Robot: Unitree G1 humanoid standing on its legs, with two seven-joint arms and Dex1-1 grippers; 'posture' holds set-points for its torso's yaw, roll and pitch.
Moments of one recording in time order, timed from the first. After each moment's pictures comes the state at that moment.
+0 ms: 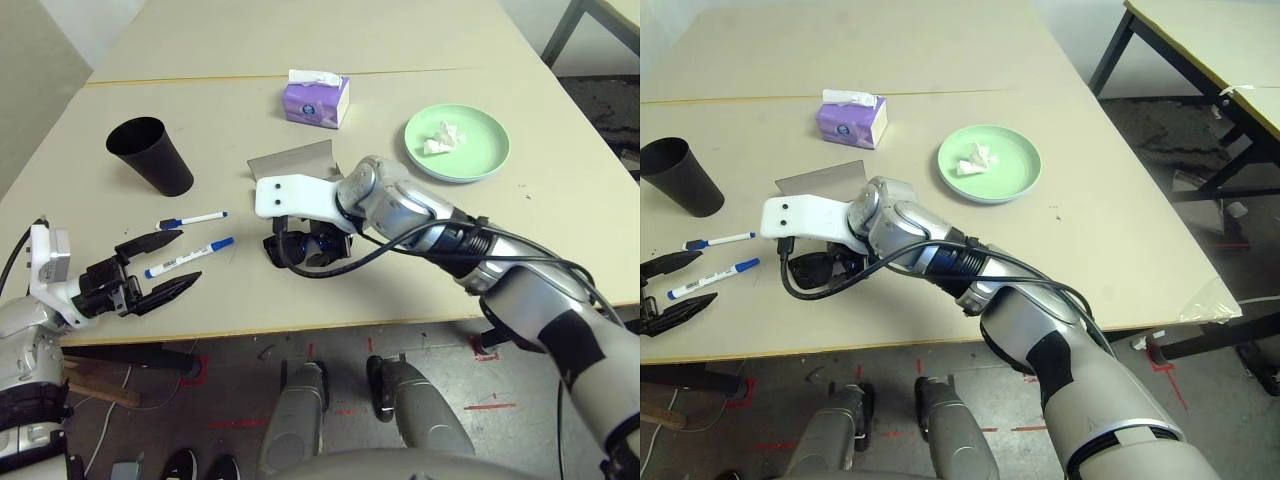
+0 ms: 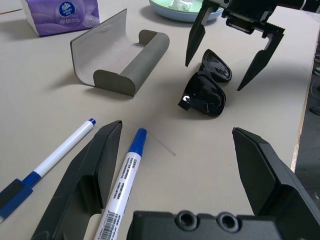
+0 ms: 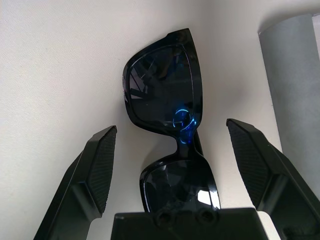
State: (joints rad) left arm -0.11 0.79 0.45 0.51 -0.60 -0.19 -1.53; right arm -1.19 -0.18 0.85 0.29 -0.13 0.70 1.11
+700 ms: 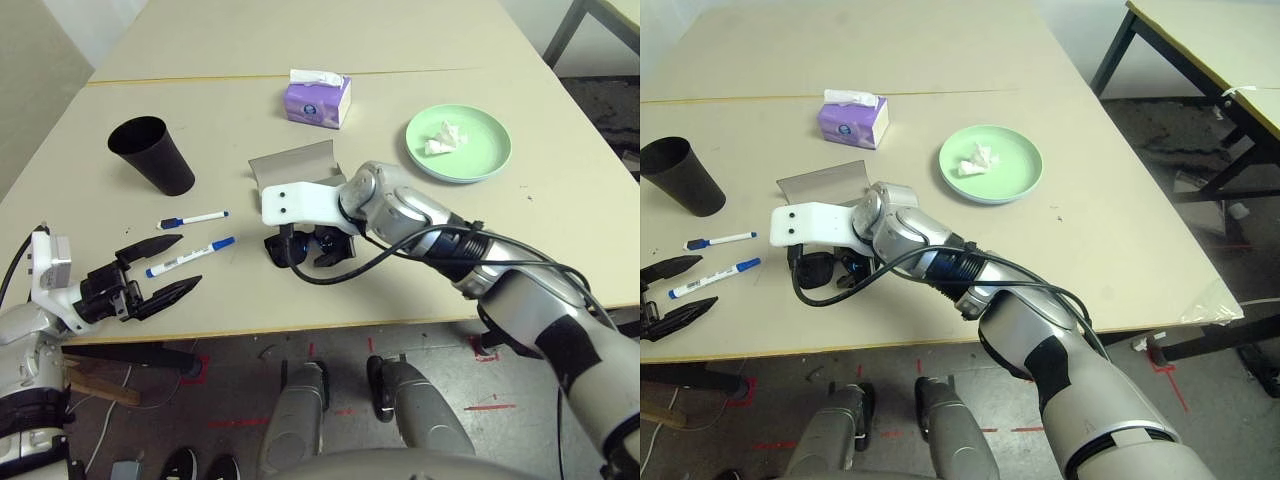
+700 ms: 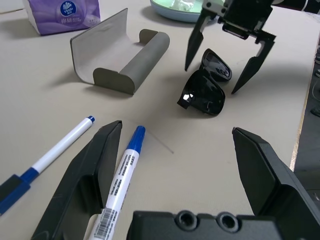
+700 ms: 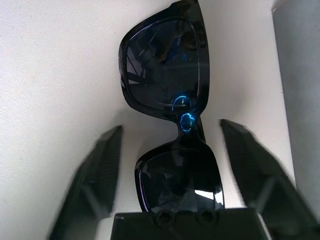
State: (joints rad) left arm -0.09 0.78 0.45 0.47 -0.60 -0.18 -1.51; right arm -1.15 -0.18 0.84 0.32 -0.21 0.64 1.15
